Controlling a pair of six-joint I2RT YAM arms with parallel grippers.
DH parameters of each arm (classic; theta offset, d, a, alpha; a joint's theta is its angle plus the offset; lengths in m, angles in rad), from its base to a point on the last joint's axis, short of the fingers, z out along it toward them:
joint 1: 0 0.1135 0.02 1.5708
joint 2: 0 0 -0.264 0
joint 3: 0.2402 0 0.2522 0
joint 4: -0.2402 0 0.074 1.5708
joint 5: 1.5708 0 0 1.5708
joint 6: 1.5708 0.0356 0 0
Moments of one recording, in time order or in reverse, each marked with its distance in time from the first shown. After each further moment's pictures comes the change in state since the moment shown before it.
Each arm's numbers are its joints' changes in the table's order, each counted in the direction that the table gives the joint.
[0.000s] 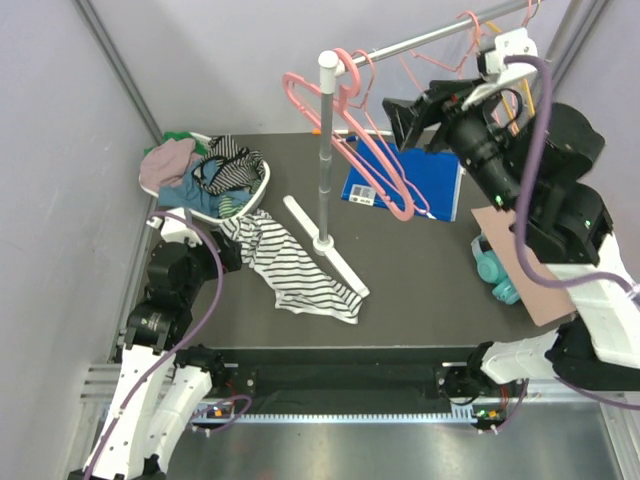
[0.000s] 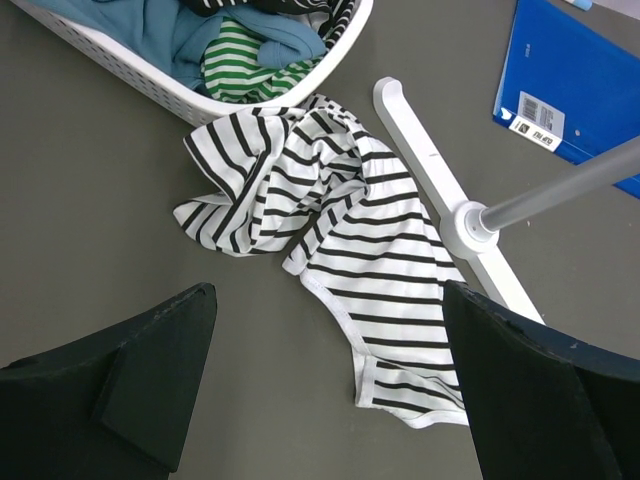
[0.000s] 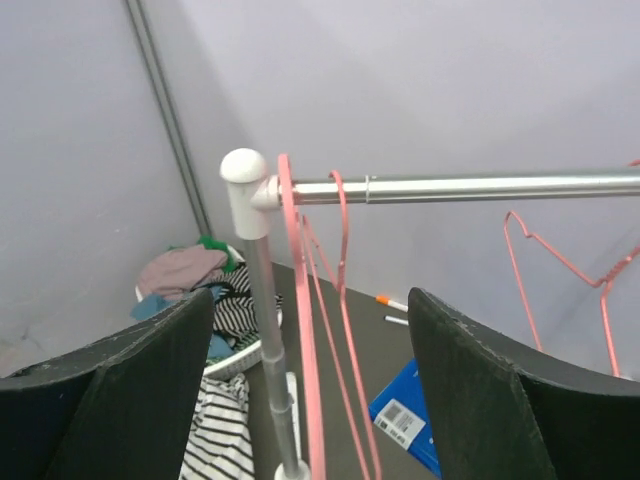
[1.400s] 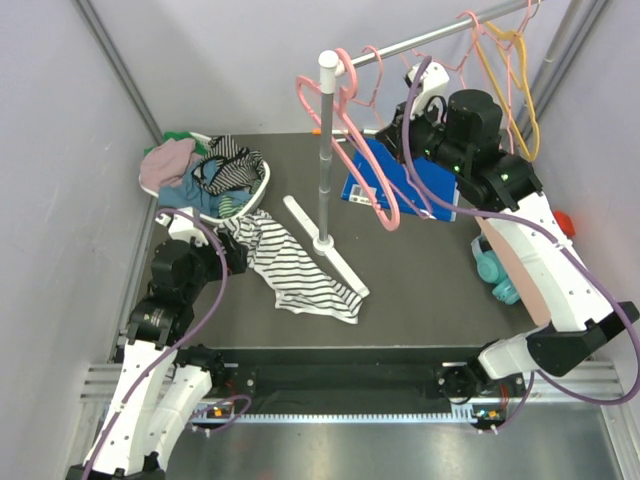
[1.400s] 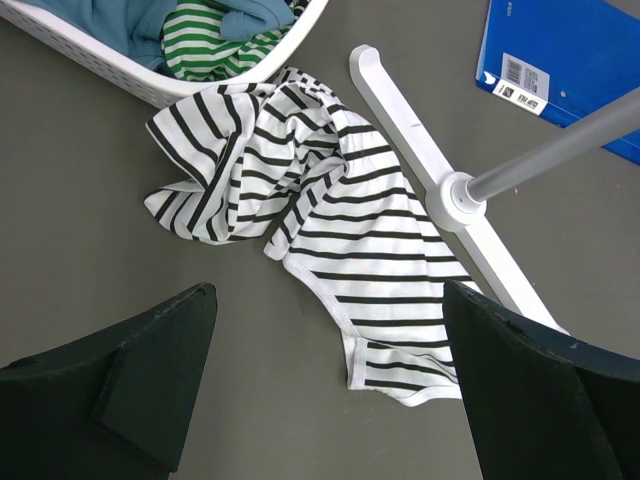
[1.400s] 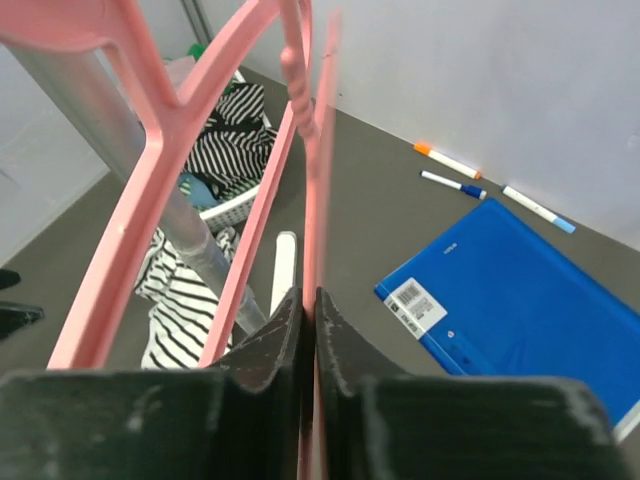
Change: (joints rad) left arm 0.000 -0.027 -0.010 0.000 0.079 0.022; right arm -0.429 -0.128 -0.283 -0.020 -0.569 0.099
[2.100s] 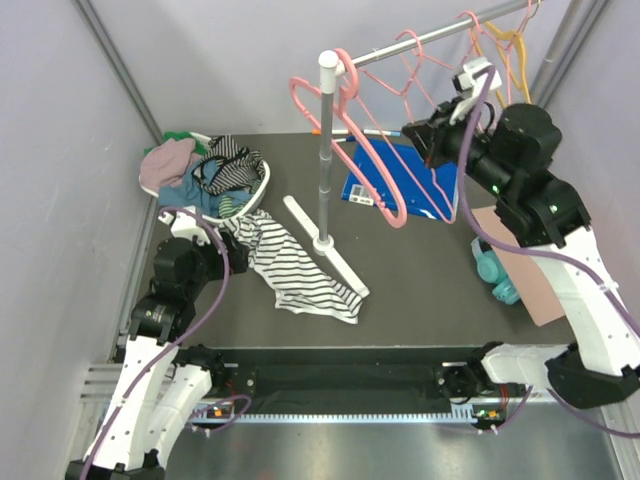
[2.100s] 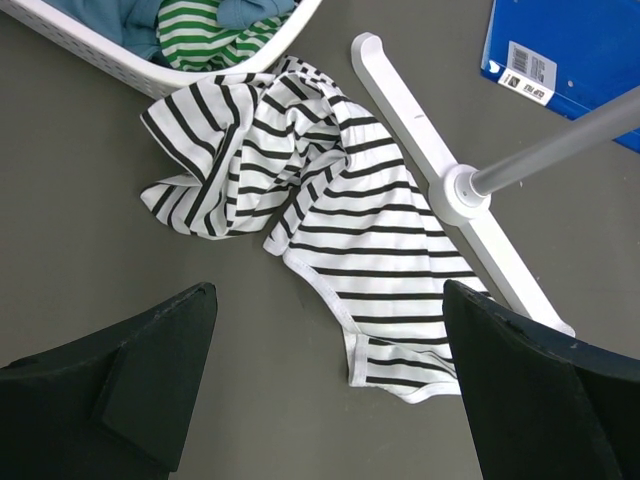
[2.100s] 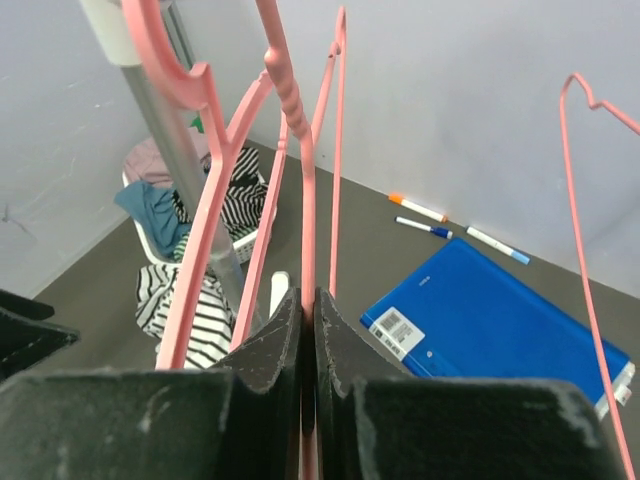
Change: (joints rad) left arm 0.000 -0.021 -0.002 0.003 0.003 0.000; right arm -0.001 0.164 -0.021 0.010 0.055 0.011
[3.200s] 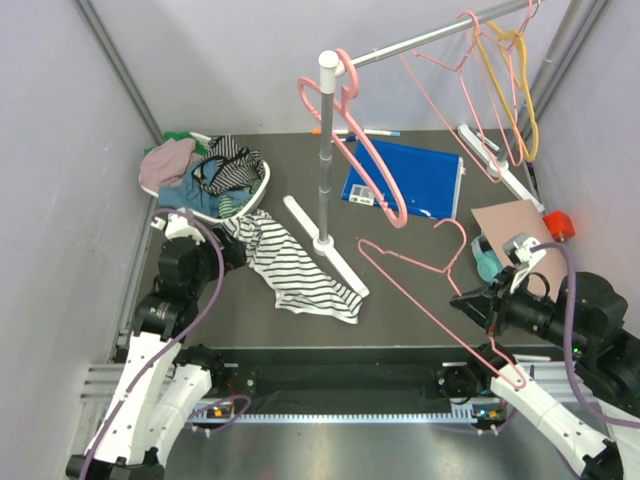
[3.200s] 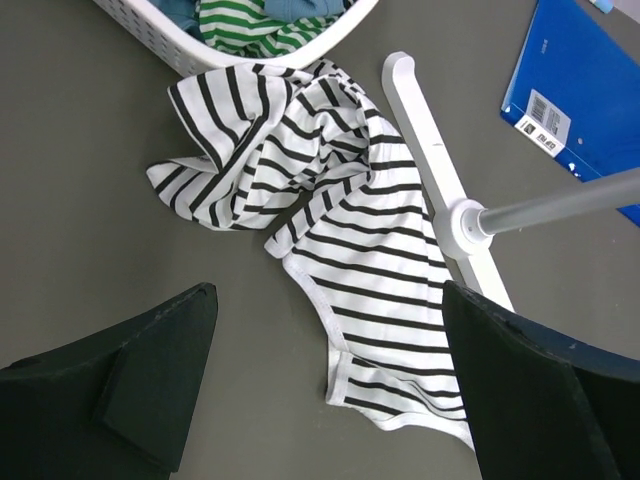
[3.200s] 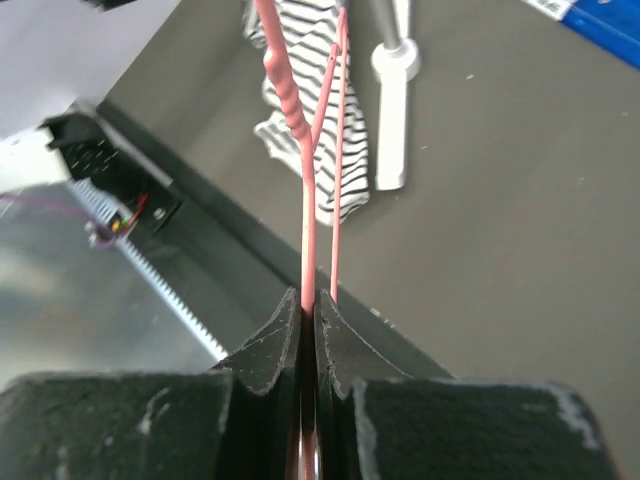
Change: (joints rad) left arm -0.001 -0.029 -0.018 0.014 -0.082 -0.146; right arm -0.001 0.835 -0.615 -0.545 -0.180 0.209
